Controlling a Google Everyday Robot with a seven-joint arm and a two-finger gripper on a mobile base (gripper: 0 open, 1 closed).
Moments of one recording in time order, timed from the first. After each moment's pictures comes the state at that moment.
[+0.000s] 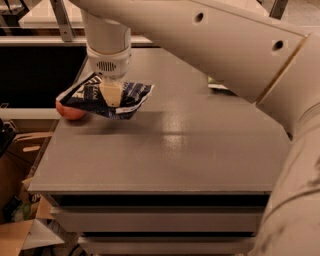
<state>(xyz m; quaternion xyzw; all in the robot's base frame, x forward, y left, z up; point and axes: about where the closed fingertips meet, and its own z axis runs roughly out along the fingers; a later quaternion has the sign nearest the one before) 0.561 0.100 0.898 -0.69 0.72 -0.03 0.10</state>
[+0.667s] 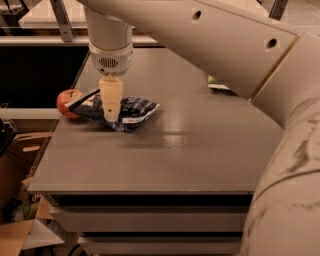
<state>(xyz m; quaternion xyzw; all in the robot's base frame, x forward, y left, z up) 0.570 0.097 0.898 -0.69 0.72 -0.02 0.10</state>
